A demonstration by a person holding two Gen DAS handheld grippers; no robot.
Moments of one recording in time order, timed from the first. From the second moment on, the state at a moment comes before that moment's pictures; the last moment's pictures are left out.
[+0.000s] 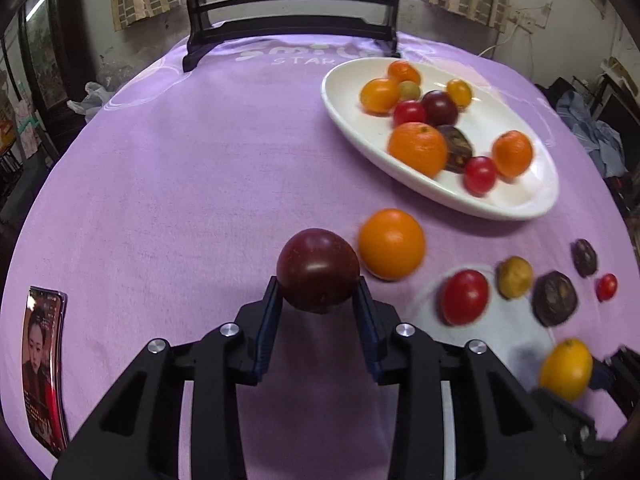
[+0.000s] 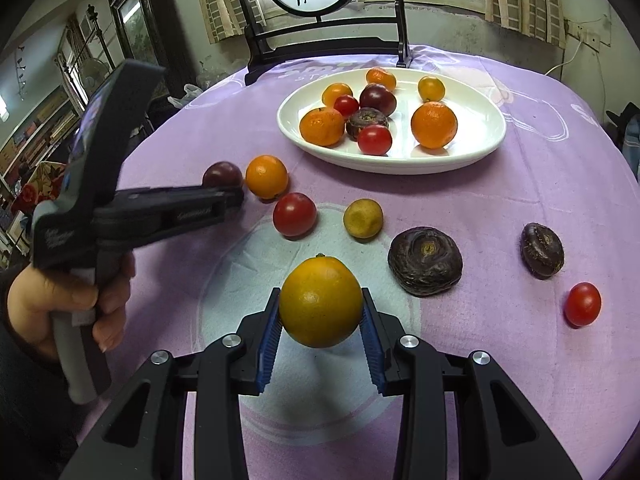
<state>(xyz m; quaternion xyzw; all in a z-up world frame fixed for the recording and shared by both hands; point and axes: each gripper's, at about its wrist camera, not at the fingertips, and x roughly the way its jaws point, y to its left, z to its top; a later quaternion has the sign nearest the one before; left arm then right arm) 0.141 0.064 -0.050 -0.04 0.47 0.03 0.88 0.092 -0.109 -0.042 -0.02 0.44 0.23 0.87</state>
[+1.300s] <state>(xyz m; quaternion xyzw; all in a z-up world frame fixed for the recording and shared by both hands) 0.264 -0.005 -0.012 0.00 0.44 -0.03 0.90 0.266 -0.158 -0.013 0.07 0.41 0.14 0.90</state>
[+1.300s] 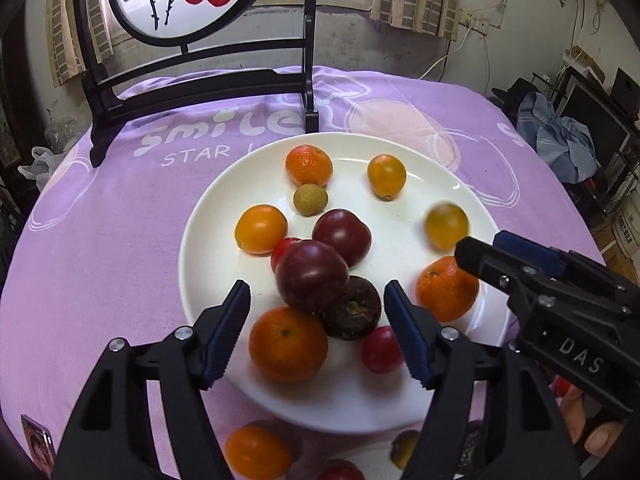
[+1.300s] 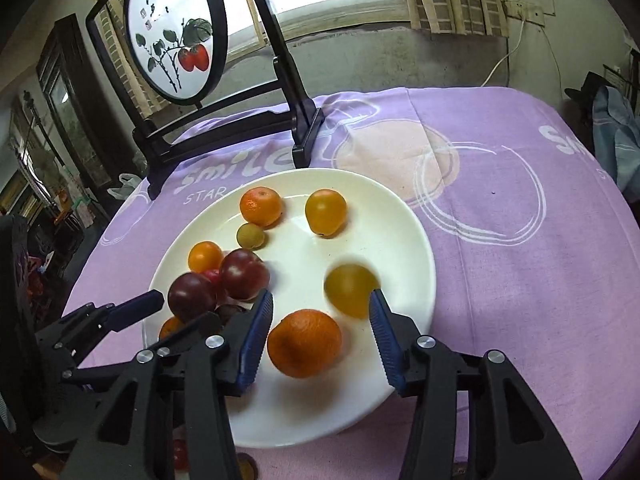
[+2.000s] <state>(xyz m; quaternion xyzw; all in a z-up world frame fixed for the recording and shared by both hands) 0.132 -0.001 -0.018 0.00 0.43 -0.03 0.90 0.128 -0.161 -0.033 -0.03 0.43 0.16 0.89</state>
